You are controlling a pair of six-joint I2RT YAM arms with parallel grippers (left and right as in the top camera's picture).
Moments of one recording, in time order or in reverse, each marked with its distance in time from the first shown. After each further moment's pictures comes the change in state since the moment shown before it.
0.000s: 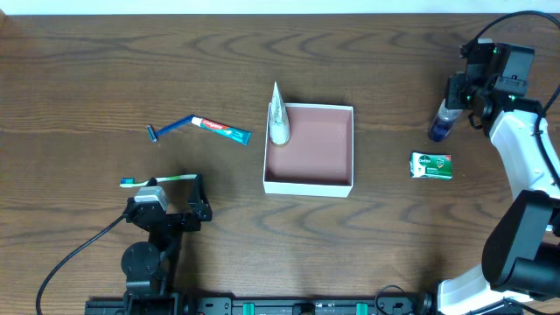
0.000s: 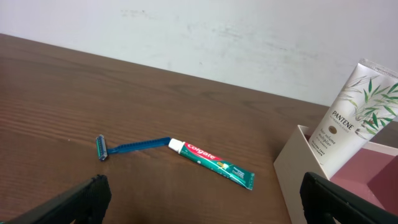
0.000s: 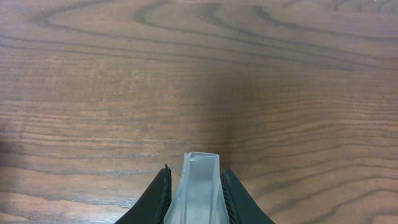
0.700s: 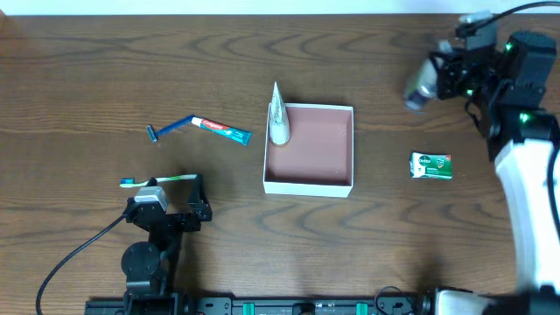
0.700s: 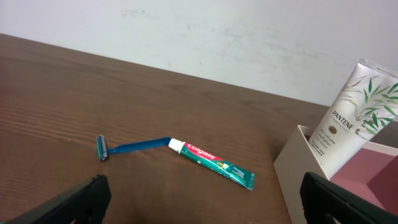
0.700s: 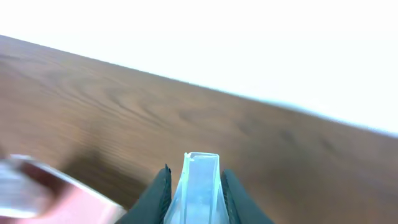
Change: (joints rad) left arm 0.000 0.000 0.000 0.000 0.000 0.000; right arm 0.148 -0.342 0.000 0.023 -0.279 0.020
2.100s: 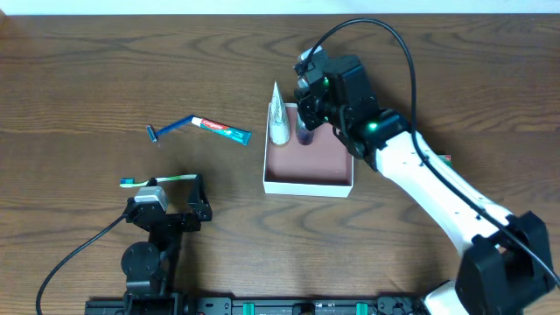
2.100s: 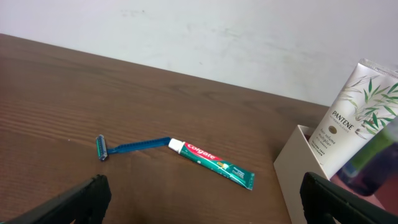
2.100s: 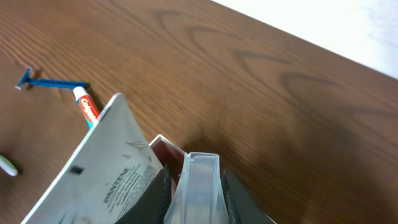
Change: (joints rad) left arm 0.000 0.000 0.000 0.000 0.000 0.000; right arm 0.587 0.269 0.003 0.087 0.336 0.156
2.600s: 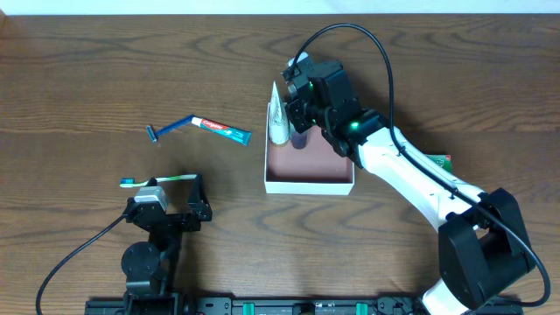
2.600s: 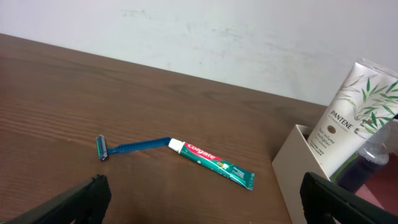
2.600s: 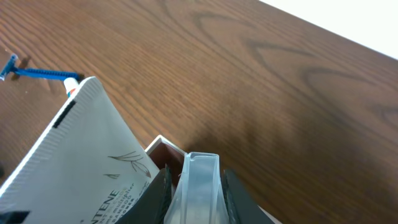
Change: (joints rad) left arm 0.000 0.000 0.000 0.000 0.000 0.000; right arm 0.026 0.100 0.000 0.082 0.010 0.000
